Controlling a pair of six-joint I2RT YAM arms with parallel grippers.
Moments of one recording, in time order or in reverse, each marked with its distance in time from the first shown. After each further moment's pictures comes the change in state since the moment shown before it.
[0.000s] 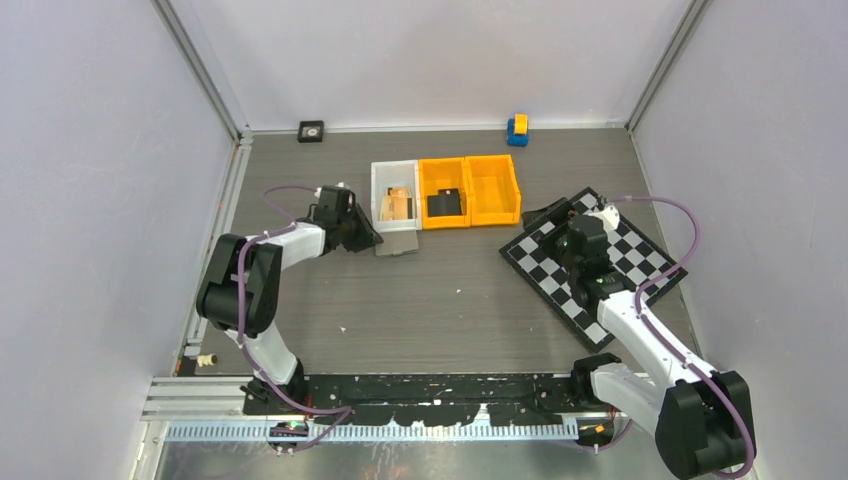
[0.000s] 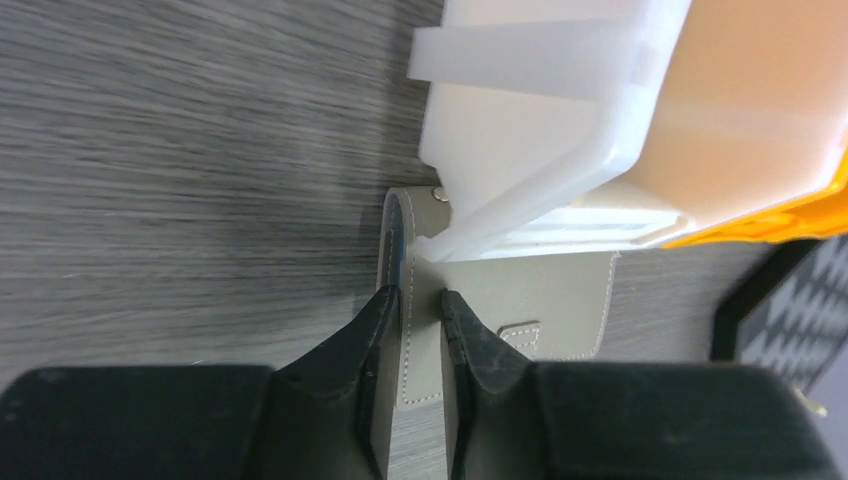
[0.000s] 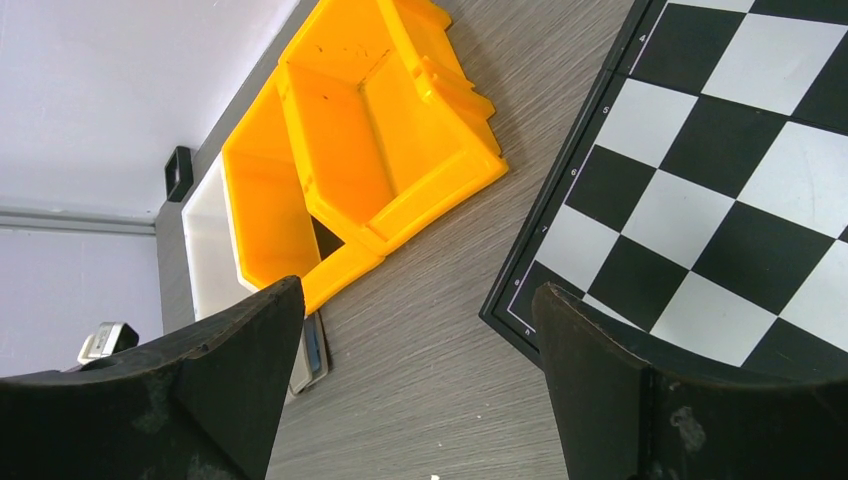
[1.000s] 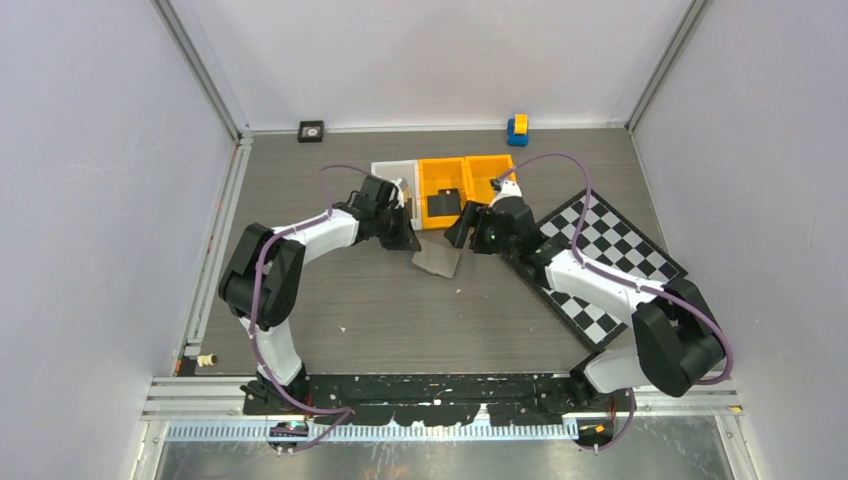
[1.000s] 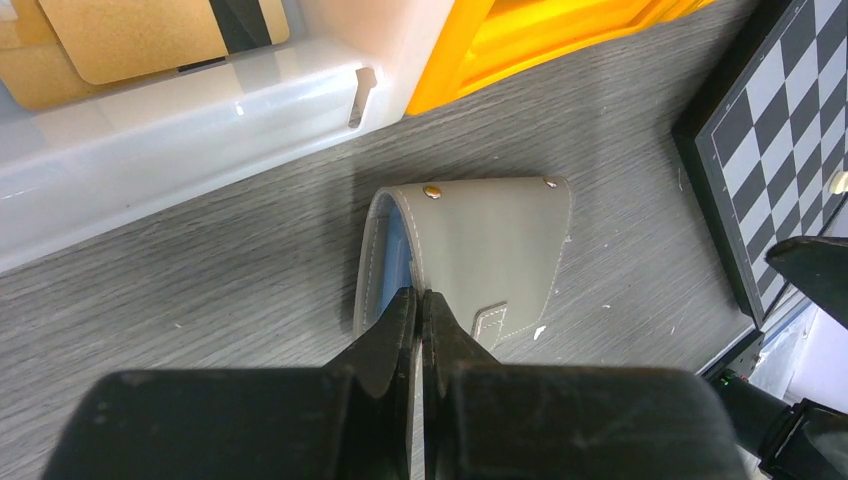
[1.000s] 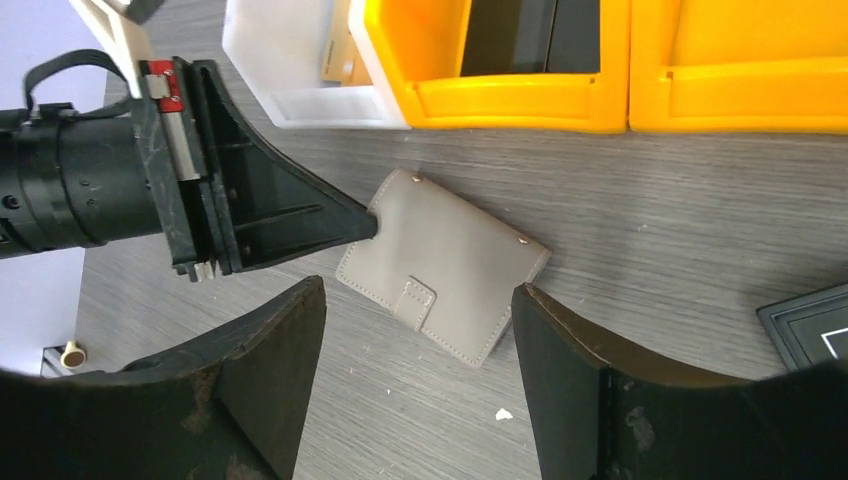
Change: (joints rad) left arm -0.208 0.108 0.226 -0.171 0.182 0.180; right arm 0.338 0.418 0.271 0.032 -0.180 -0.272
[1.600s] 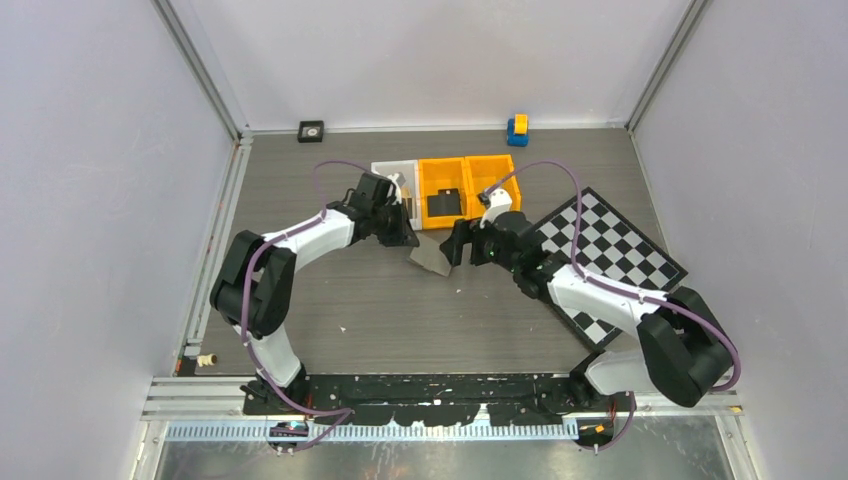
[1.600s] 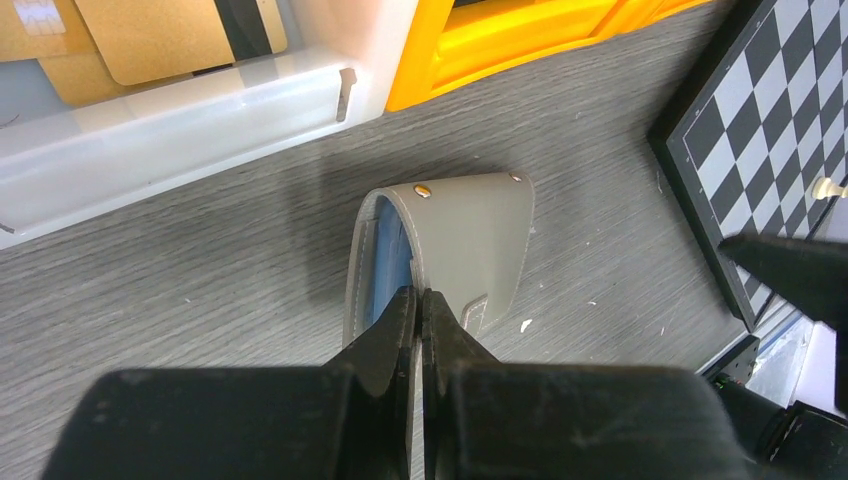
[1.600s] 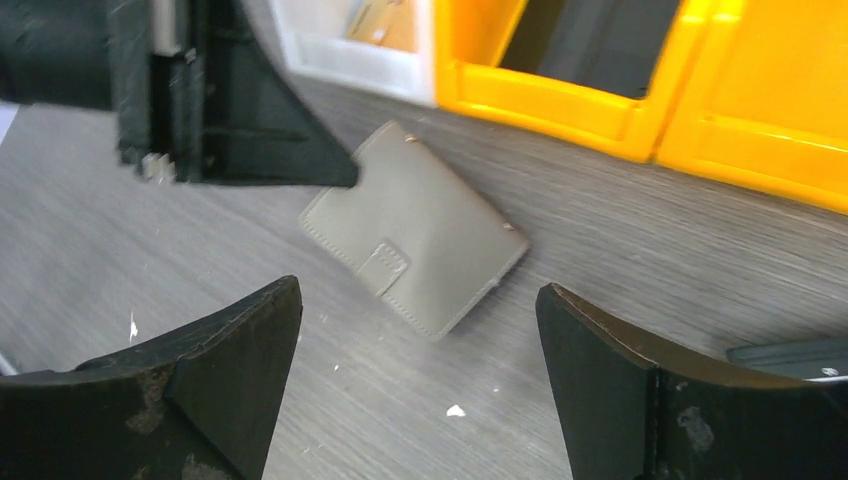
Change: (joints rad) left arm -0.002 -0.064 -0.006 -0.013 -0.033 0.000; right arm 0.055 -0.062 -0.117 0.149 0.008 -0.233
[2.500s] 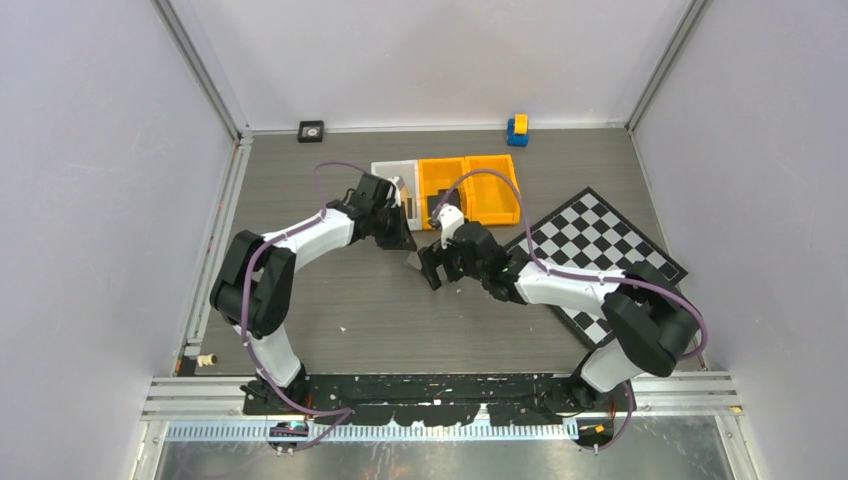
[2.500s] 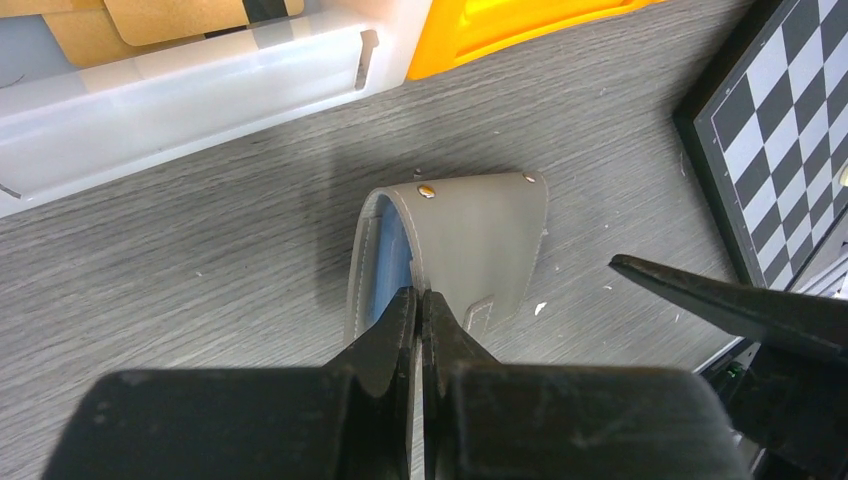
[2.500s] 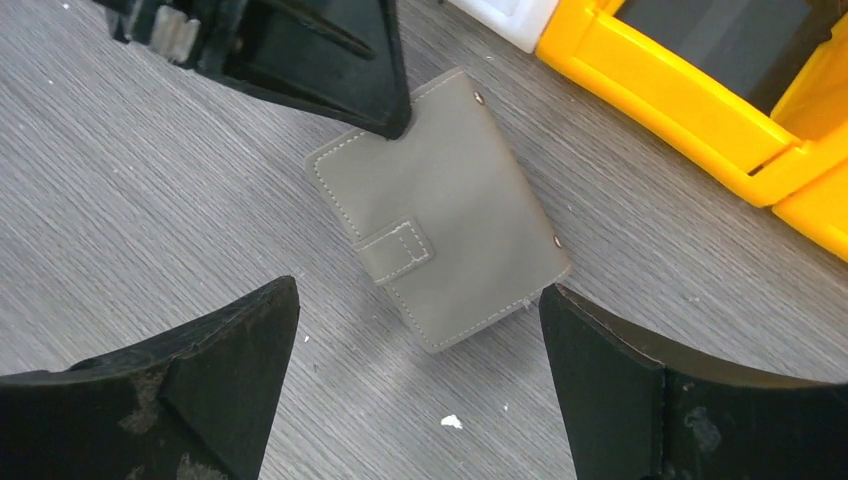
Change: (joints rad) left arm 0.000 0.000 0.006 -0.062 -0.003 0.017; right arm 0.182 0.178 0.095 -0.048 0.053 -0.285
